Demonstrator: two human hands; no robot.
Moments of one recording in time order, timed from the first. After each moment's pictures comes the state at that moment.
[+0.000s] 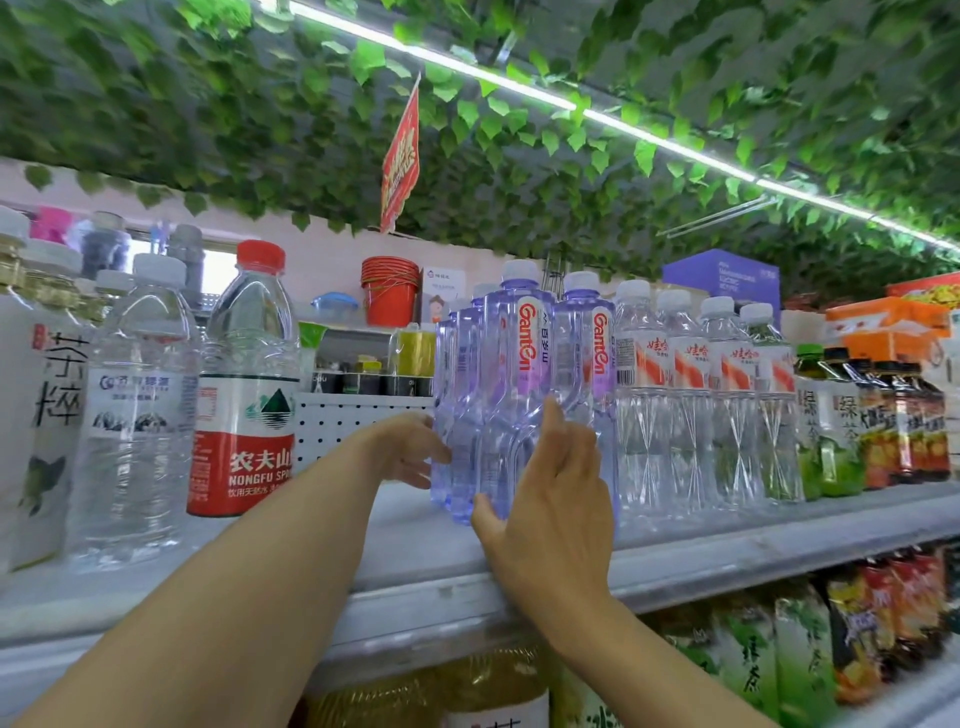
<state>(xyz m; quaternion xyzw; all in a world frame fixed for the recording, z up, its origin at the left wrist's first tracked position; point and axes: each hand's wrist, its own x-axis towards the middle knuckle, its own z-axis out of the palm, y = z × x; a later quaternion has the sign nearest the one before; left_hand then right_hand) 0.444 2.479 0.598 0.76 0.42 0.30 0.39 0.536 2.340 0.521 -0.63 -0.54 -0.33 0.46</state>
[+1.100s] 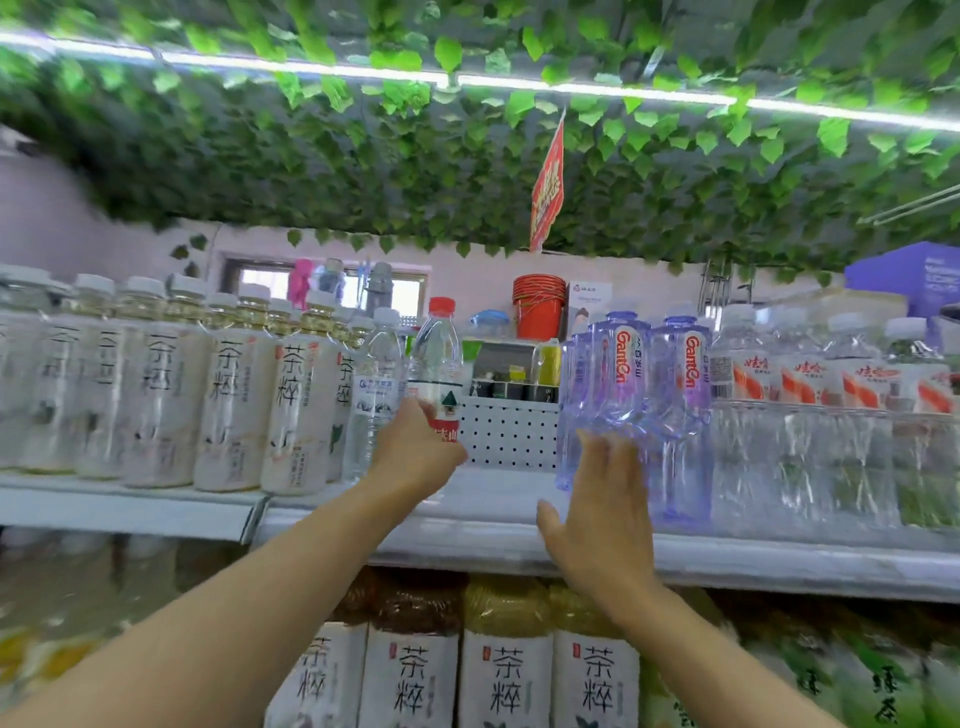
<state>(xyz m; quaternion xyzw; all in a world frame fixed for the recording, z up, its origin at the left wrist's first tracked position) 0.329 2.304 0.568 0.62 0.52 0.55 0.19 0.499 2.283 0.518 -0.57 -0.66 -0.21 0.45</state>
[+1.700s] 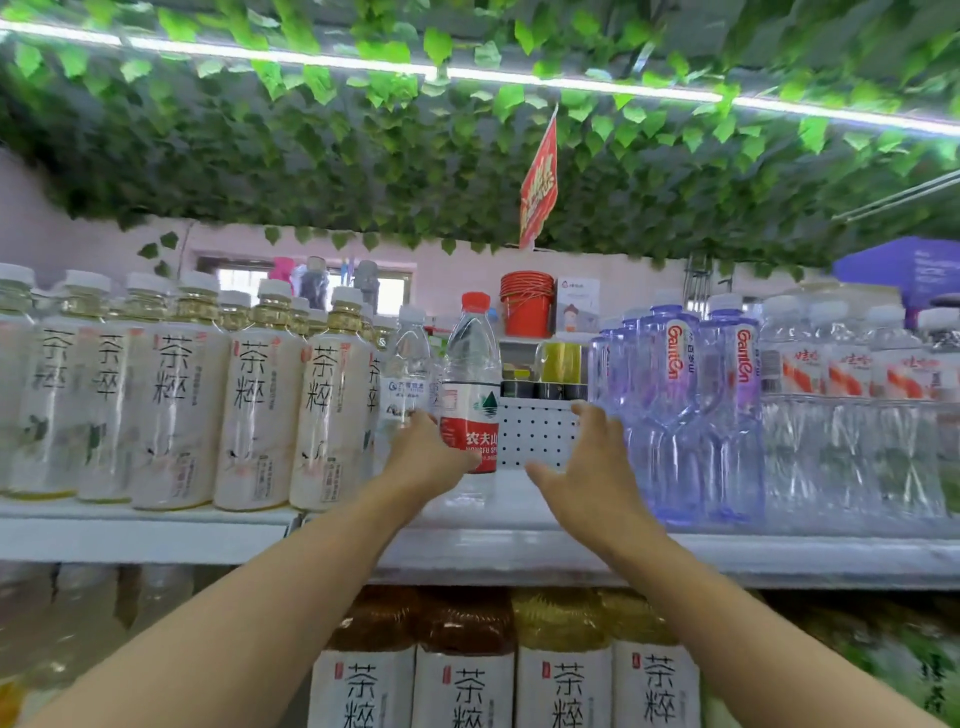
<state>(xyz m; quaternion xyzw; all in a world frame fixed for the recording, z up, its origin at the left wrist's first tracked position) 0.286 2.358 0.562 0.65 0.50 0.51 0.24 0.441 2.303 0.548 -0.53 -0.66 -0.05 0.53</state>
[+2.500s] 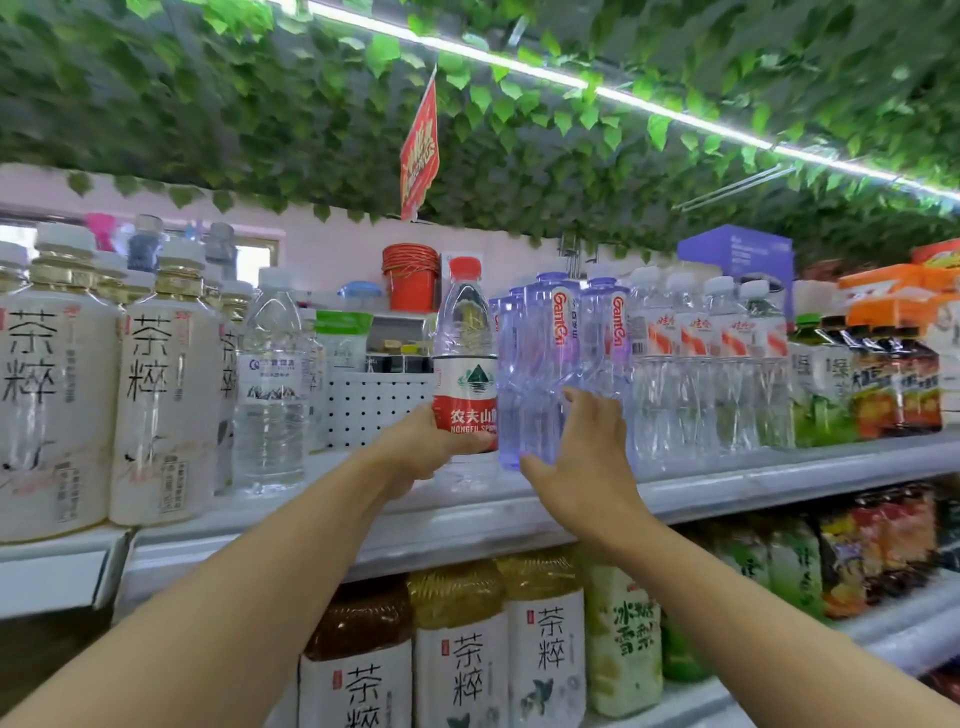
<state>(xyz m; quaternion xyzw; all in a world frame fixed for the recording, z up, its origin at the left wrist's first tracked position) 0.363 2.363 0.565 0.78 0.35 0.38 0.37 0.504 2.283 0.532 -0.64 -0.57 -0.16 0.49</state>
